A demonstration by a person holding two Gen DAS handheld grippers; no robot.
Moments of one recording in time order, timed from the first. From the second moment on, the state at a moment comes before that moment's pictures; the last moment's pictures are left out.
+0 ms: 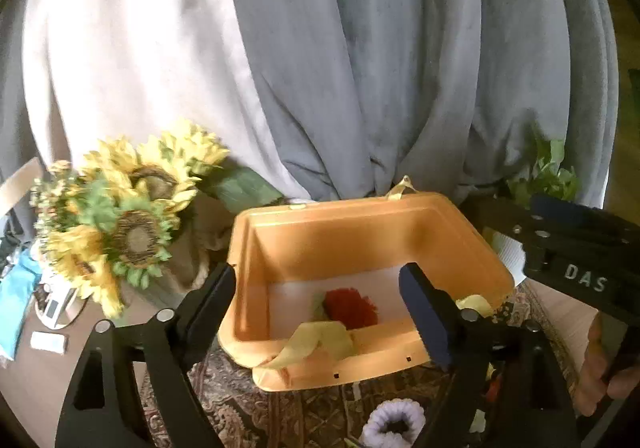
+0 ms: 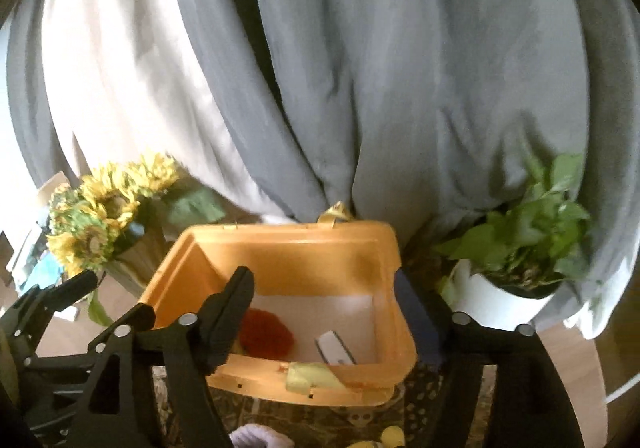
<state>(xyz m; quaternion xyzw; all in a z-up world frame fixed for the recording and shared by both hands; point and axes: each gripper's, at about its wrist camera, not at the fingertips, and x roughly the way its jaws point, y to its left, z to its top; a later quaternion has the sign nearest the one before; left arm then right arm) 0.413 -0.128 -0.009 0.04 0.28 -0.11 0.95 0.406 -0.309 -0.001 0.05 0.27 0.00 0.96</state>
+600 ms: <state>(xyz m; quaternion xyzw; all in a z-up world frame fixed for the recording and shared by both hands) 0.307 -0.123 0.004 0.05 0.20 -0.10 0.97 0.286 -0.314 0.009 0.06 0.19 -0.04 0.98</state>
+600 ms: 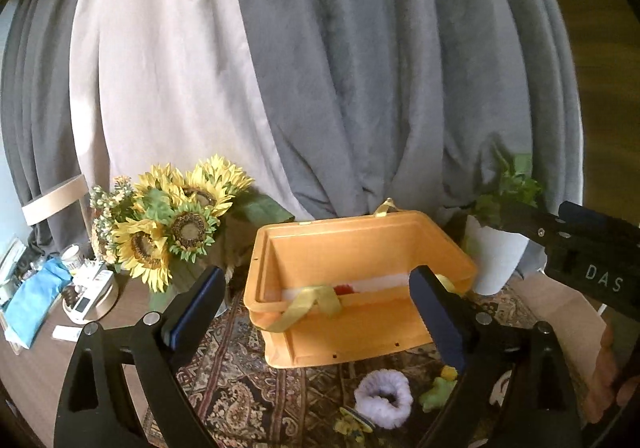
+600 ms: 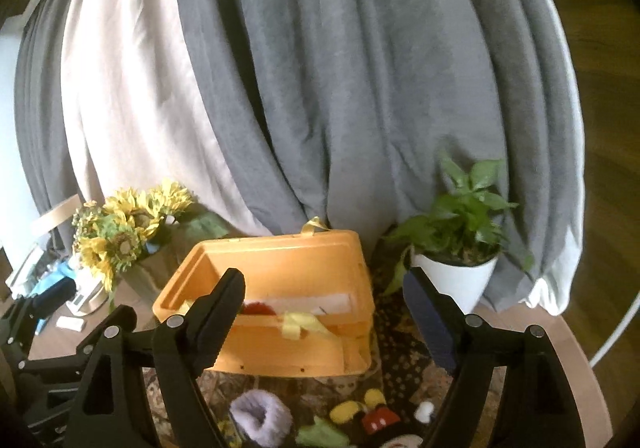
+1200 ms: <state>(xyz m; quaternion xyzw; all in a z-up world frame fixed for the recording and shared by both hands) 0.250 -0.125 -0.009 0.06 0.17 -0.19 0.97 0.205 -0.325 -0.016 0.11 0.20 -0.13 0.96</state>
